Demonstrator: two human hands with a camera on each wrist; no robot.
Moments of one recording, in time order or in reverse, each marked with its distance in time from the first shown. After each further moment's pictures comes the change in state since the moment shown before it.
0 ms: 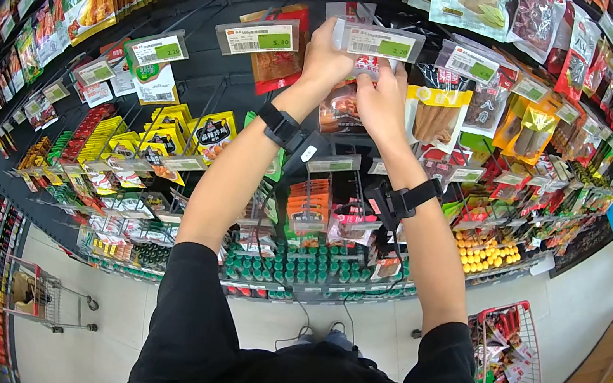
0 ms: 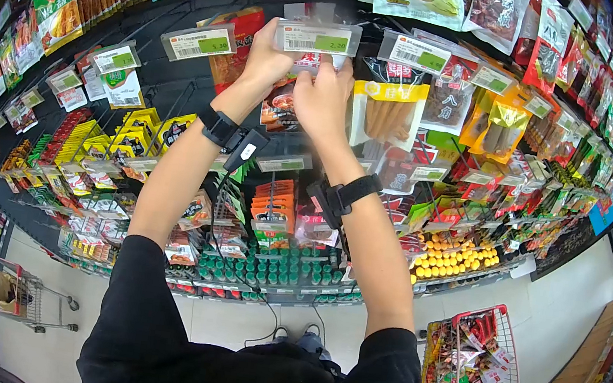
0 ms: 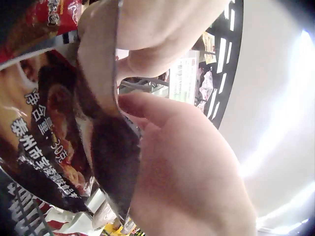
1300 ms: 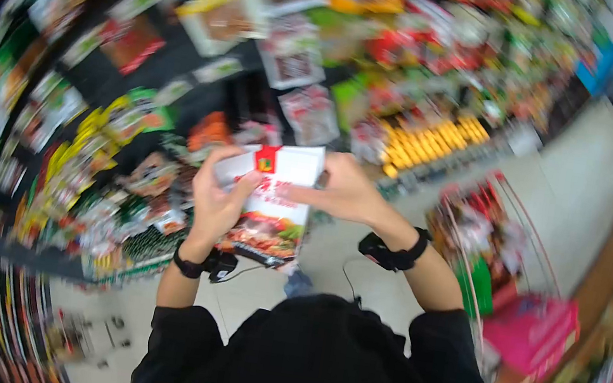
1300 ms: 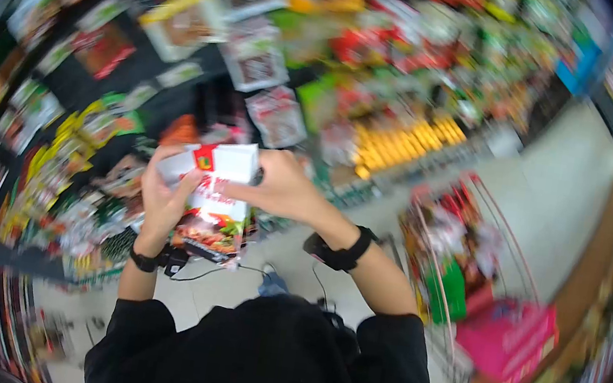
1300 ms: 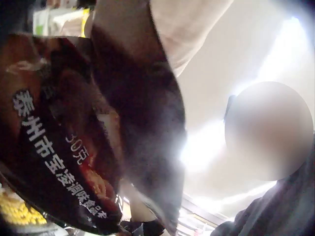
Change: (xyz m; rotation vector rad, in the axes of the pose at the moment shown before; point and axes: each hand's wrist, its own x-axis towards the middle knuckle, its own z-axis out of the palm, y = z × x) left_hand -0.366 0.204 0.094 0.064 -0.354 -0.109; right_hand -0.243 0.039 -0.365 0.594 -0.589 0.326
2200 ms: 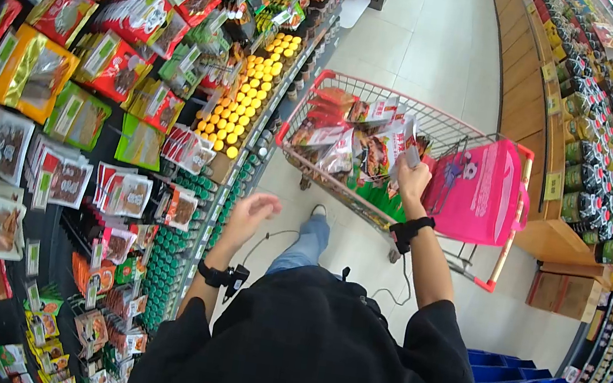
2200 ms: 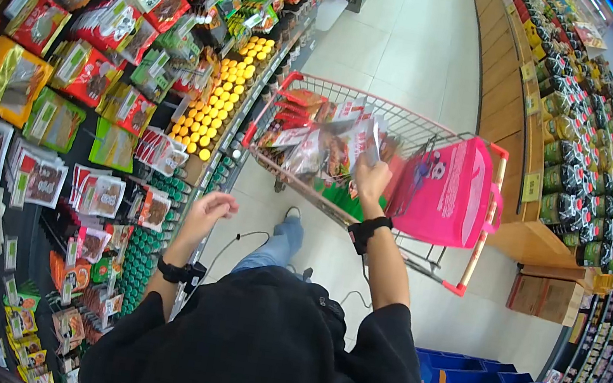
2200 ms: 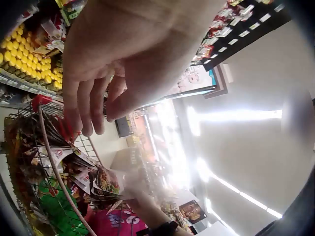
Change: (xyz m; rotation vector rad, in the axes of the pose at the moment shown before) left_hand -0.058 -0.078 0.387 -0.580 -1.181 -0.590; right_hand -0.439 0.152 -0.274 -0.831 1.668 1.039
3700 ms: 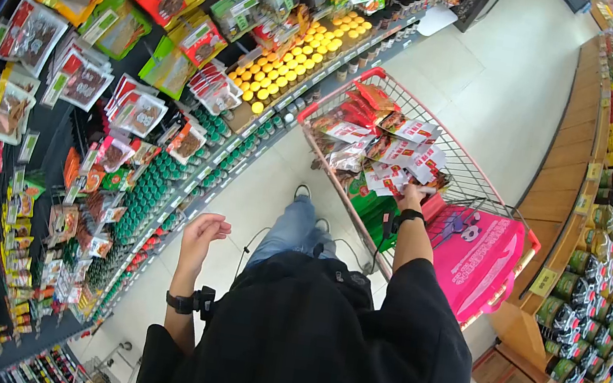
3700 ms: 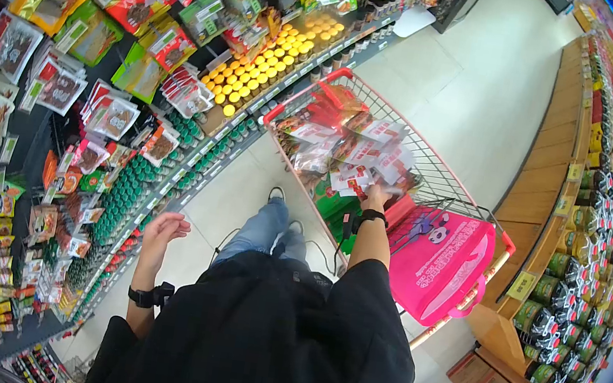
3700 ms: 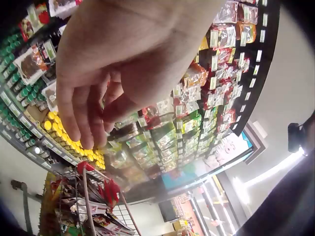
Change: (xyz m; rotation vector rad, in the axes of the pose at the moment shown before) left_hand -0.117 -0.003 0.063 -0.170 0.675 -0.161; right_hand 0.091 0.151 0.142 0.627 -0.314 0.840
